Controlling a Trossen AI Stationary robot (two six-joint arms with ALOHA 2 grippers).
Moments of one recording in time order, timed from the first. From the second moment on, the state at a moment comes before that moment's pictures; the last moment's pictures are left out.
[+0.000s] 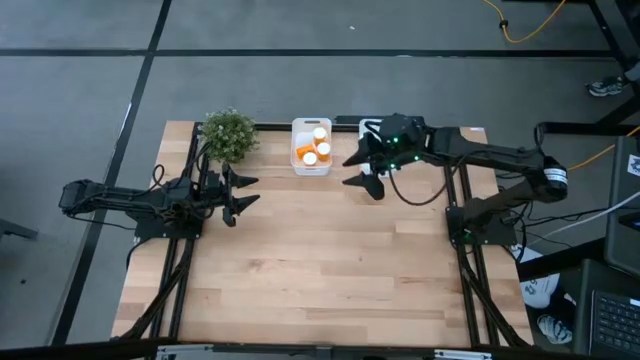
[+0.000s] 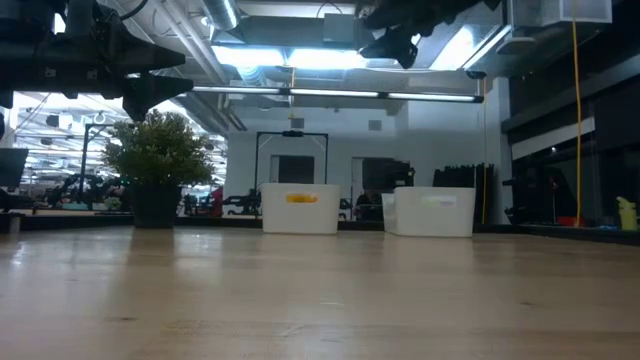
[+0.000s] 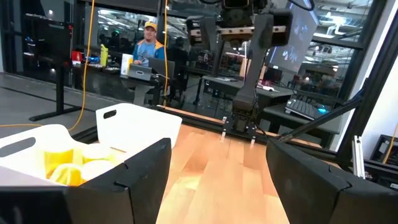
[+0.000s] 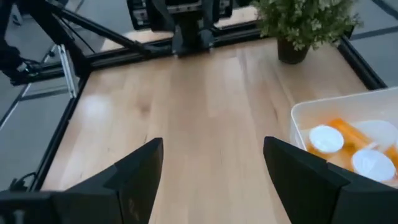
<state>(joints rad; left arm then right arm) 0.03 0.33 0.01 0.43 -0.22 -0.20 -0.27 1.36 1.22 -0.41 -0.34 0.04</state>
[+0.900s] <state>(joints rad) 0.03 0.33 0.01 0.43 -0.22 -0.20 -0.05 0.30 0.28 0.09 -0.22 0.17</state>
